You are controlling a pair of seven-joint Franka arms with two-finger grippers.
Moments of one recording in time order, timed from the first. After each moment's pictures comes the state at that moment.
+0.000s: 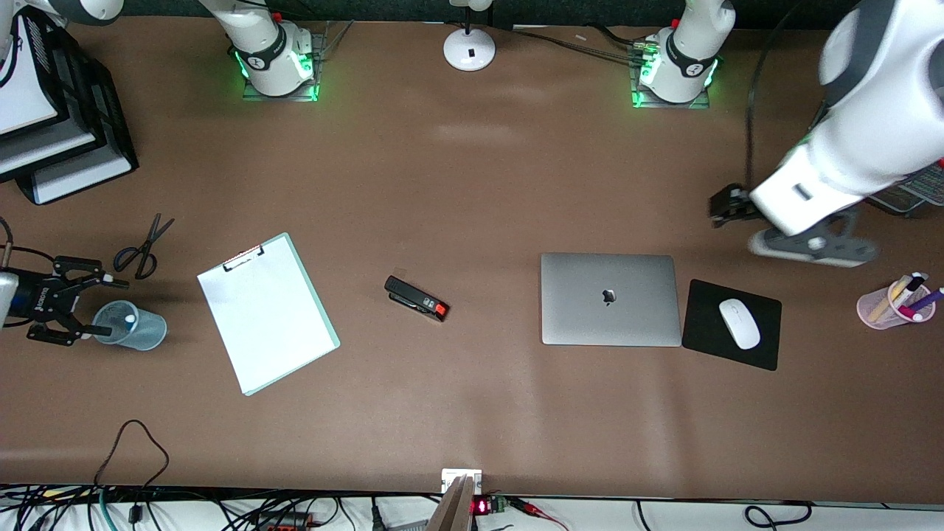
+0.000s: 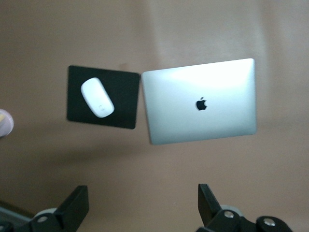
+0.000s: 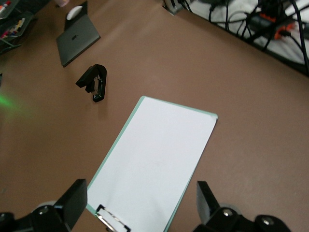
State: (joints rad) left arm 0.03 0.16 -0.21 -1.50 0.06 1.58 -0.08; right arm -0.29 0.70 -0.12 -1.24 0.75 1.59 -1.42
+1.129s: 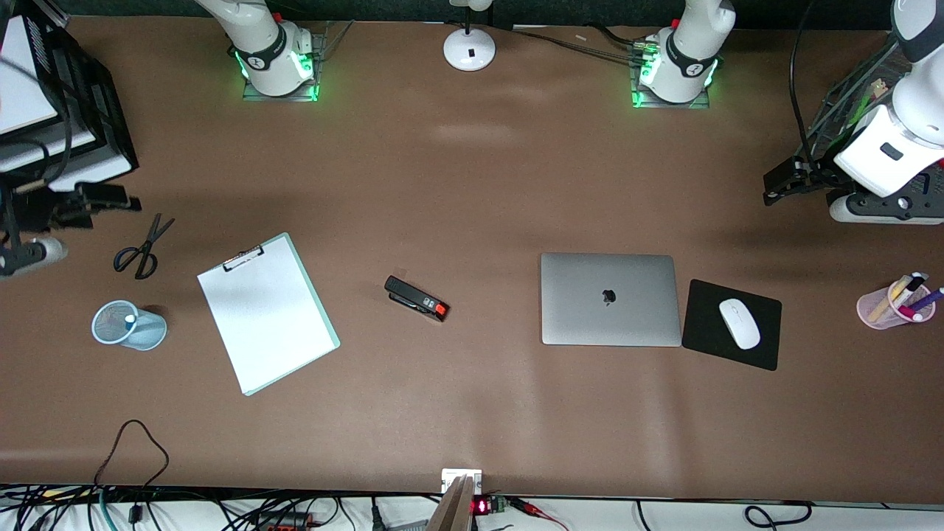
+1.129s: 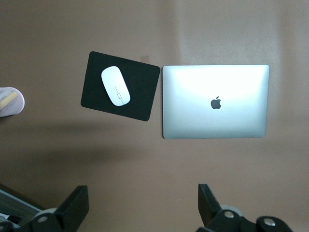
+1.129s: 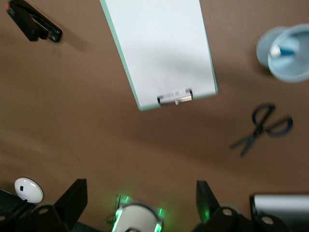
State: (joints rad) left arm -0.05 0.01 -0.02 -1.68 0.00 1.66 -0.06; right arm 0.02 0.31 -0.12 -1.30 0.12 1.27 -0.30
